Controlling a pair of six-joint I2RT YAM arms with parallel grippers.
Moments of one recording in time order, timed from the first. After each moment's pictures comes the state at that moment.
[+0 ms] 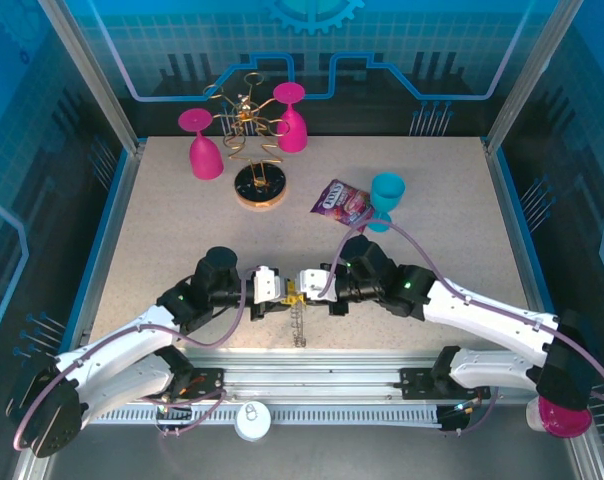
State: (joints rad) left arm -0.65 0.92 0.46 0.02 0.67 0.46; right arm 0.95 1.15 0.84 -0.34 -0.34 -0.59
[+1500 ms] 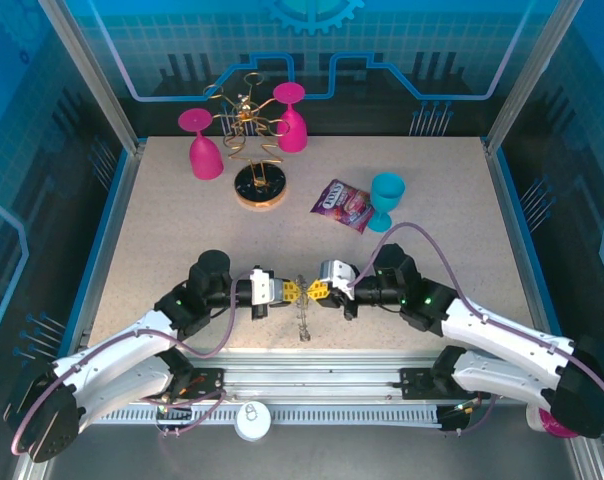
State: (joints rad) left arm -0.65 0.88 0.42 0.17 0.71 0.46; right arm 0.84 0.96 0.59 -0.01 -0.51 -0.29
